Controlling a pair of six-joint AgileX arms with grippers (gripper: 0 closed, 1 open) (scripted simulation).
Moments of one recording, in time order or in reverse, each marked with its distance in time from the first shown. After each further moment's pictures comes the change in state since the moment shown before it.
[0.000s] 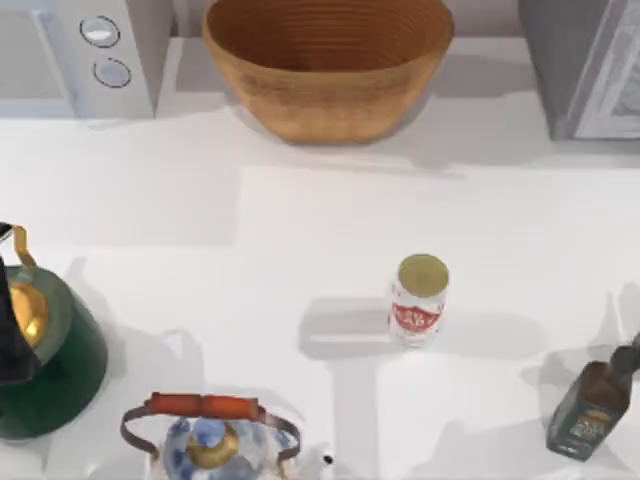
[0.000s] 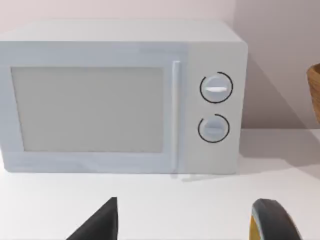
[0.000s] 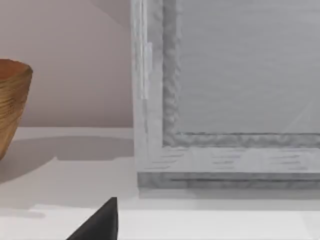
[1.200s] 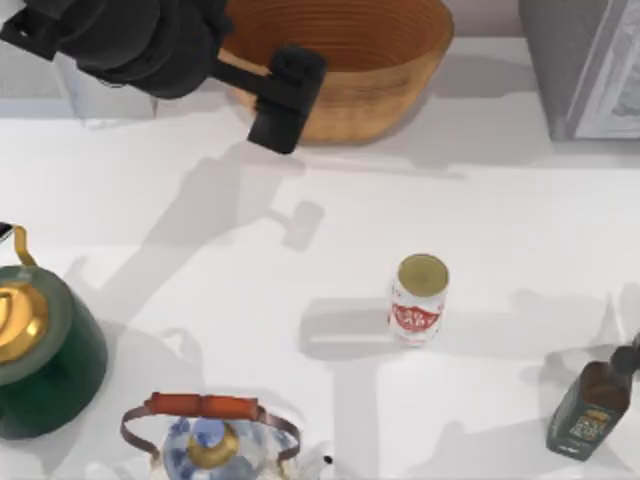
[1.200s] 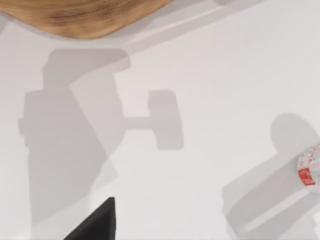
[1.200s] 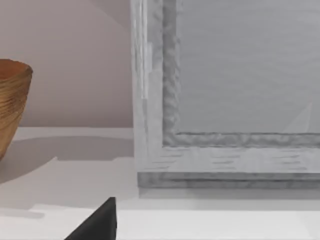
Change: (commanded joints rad) left arm -0.565 1.531 1.542 -0.932 0.021 -0.017; right arm 0.000 0.000 0.000 0.000 0.000 0.000
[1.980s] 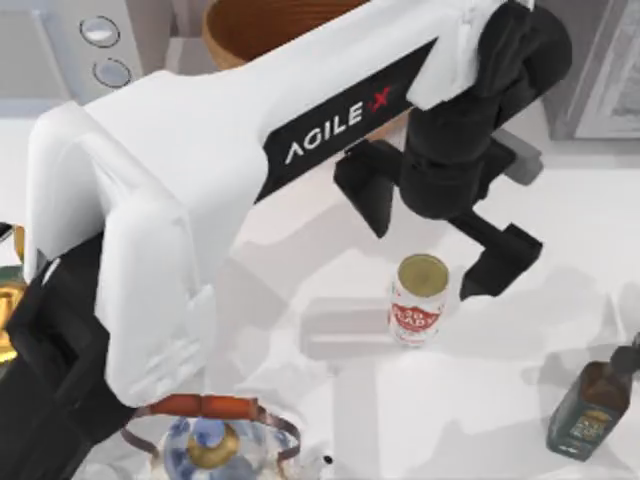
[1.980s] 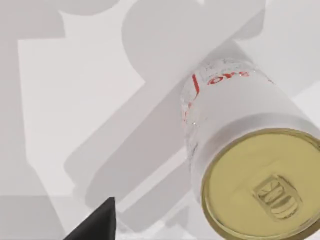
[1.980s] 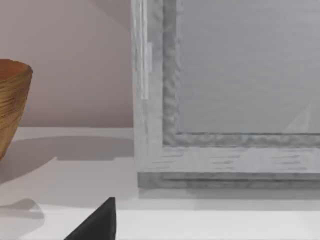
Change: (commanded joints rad) left arm -0.305 0.917 0.858 -0.586 -0.016 -0.038; right arm 0.000 0.000 0.000 0.000 0.000 0.000
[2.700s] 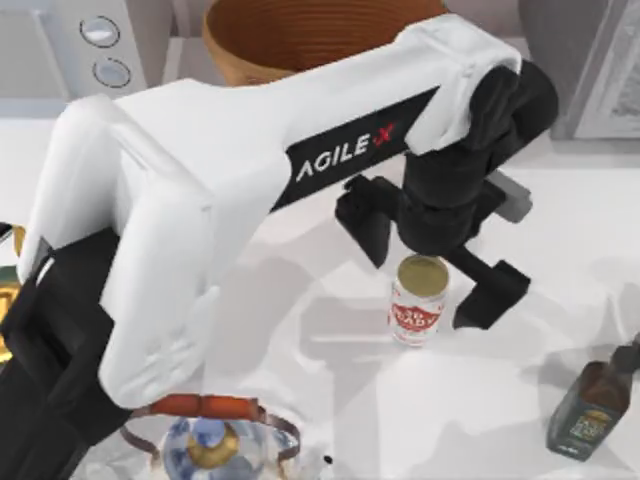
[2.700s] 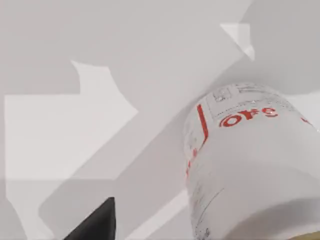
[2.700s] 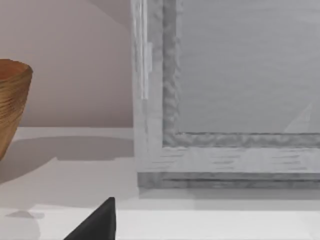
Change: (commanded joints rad) left arm 0.000 -0.015 -0.210 0.188 0.000 0.002; right arm 0.000 0.000 0.000 0.000 0.000 0.000
